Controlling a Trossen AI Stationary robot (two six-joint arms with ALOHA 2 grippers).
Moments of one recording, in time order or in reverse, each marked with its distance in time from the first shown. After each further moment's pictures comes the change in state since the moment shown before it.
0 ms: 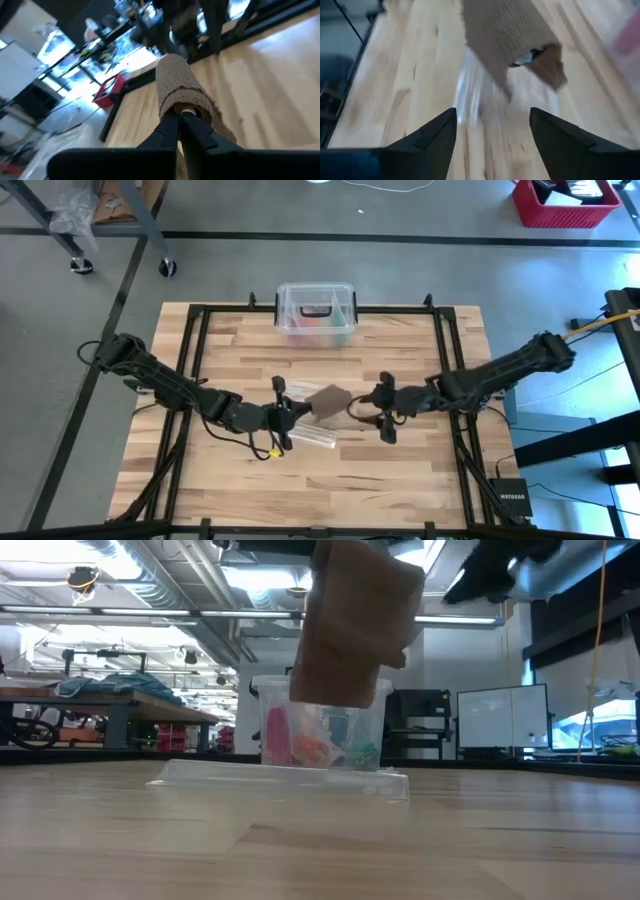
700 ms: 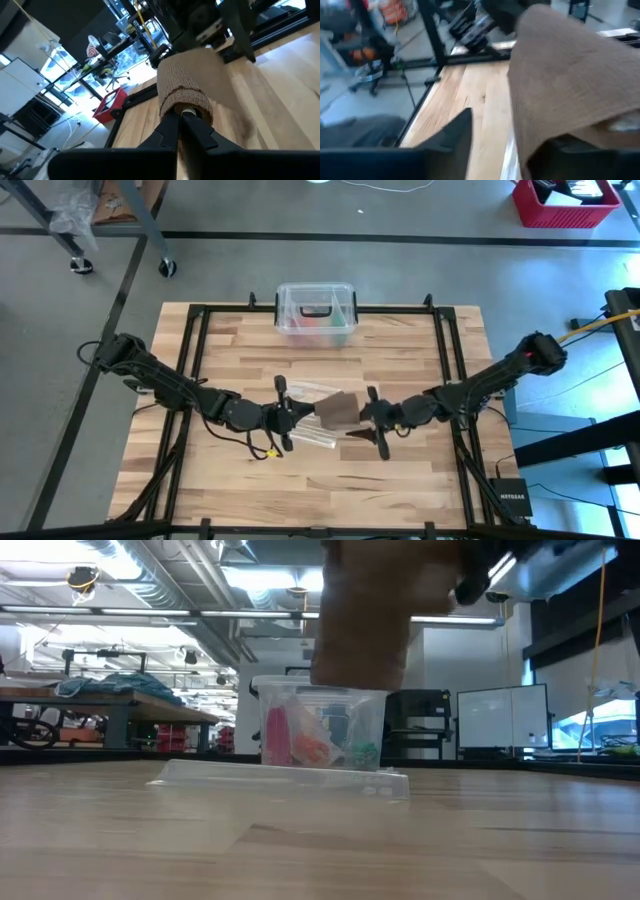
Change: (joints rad) left arm 0.007 0.000 0.000 0.086 0.037 0.079; right arm 0.076 0.107 -0.143 0.636 -0.028 -0.064
